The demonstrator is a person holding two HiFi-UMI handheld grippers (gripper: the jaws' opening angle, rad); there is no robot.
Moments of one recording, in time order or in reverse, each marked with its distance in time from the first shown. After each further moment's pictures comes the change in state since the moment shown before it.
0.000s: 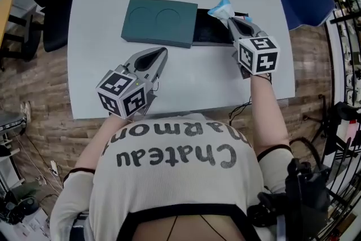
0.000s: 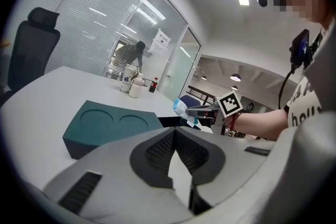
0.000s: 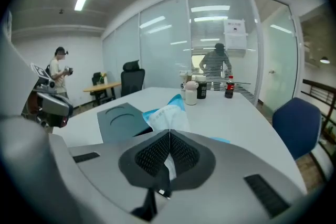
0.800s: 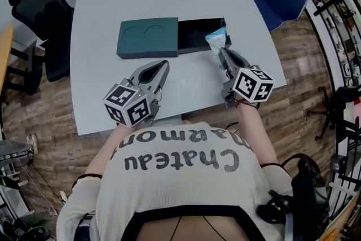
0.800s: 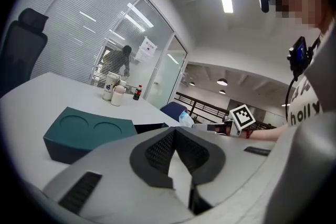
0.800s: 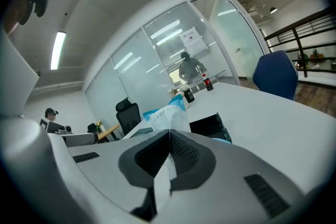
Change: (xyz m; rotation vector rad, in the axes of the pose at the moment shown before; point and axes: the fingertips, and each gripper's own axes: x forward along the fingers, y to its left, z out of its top) left arm -0.009 -0.065 0.006 0.062 -0.088 -0.115; right arm -0.108 0.030 -0.045 0.495 -0.255 0.015
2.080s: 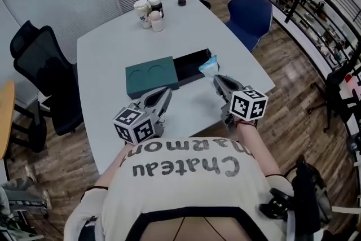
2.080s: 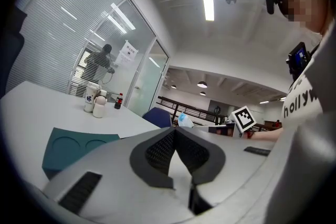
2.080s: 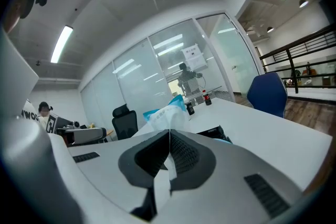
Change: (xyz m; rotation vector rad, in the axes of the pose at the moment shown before) left arm -0.037 -0.017 0.042 0.089 -0.034 -0.224; right arm -0.050 0.068 0.017 -0.064 -0.126 -0.097
